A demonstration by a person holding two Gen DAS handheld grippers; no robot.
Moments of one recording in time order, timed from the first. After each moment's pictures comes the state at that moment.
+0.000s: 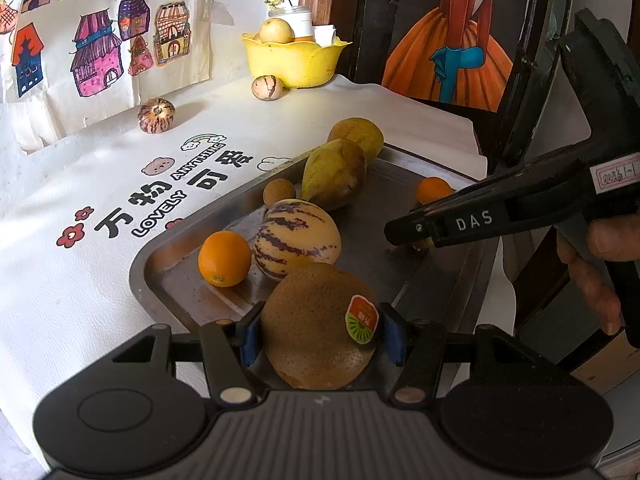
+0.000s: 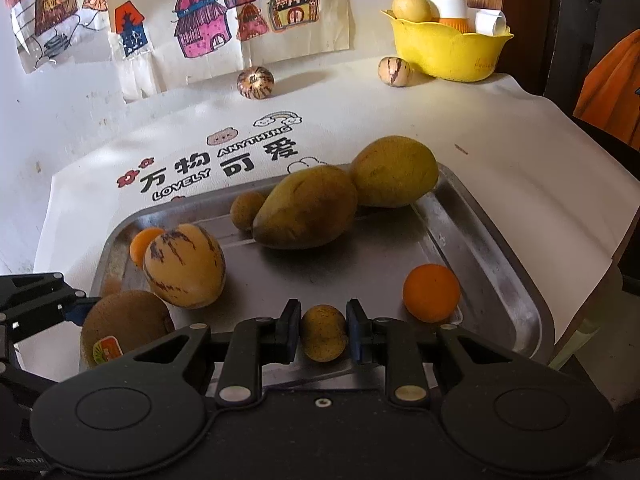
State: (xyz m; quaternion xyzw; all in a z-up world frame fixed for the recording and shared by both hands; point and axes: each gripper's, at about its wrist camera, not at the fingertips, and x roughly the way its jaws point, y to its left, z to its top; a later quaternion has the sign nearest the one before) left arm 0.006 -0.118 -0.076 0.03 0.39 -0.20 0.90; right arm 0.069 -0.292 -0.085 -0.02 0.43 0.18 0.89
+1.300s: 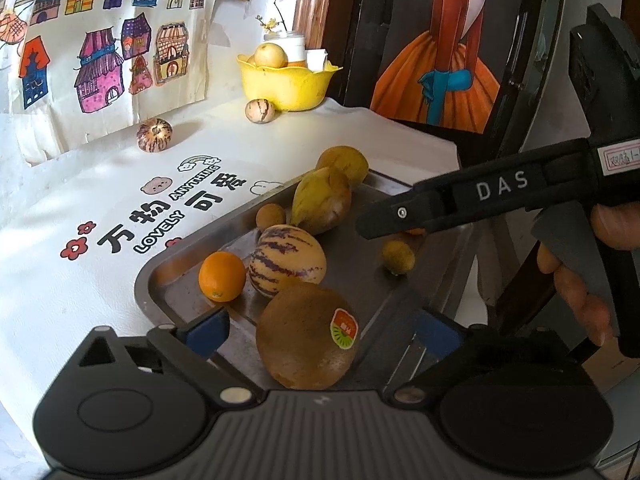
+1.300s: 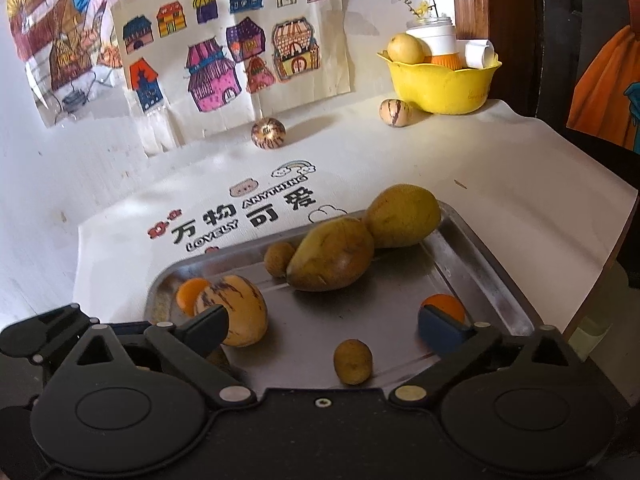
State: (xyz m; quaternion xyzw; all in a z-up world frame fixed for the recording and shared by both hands) left arm -0.007 -0.109 -0.059 0.00 0.36 -0.22 0.91; right arm 0.053 -0.296 -0.046 0.03 0.39 0.18 0.90
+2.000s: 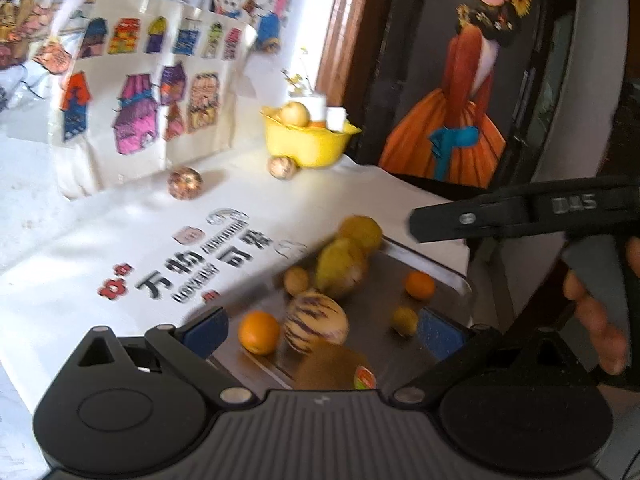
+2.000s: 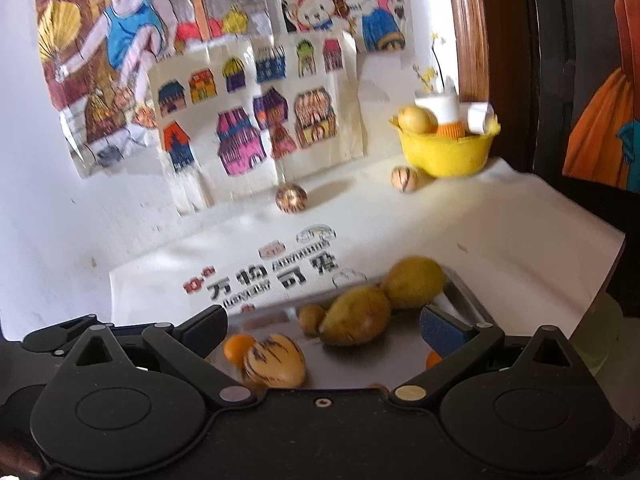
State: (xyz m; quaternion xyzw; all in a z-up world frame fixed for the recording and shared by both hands) left arm -0.009 -0.075 -0.017 -0.04 0.31 -0.20 0.93; right arm 0.027 -0.293 0.015 0.04 0.32 0.19 0.93
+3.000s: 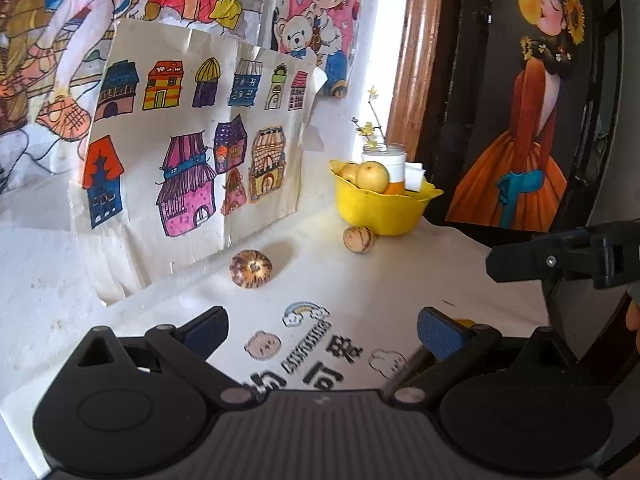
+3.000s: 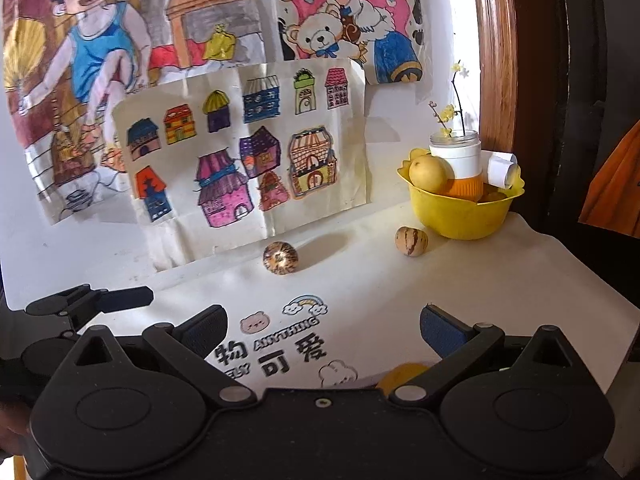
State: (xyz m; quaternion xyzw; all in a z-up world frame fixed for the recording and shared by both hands) left arm 0.112 -0.048 0.006 -0.03 0.27 -0.12 0.95; right arm 0.134 -0.277 0.041 0.02 0.31 0.20 0.93
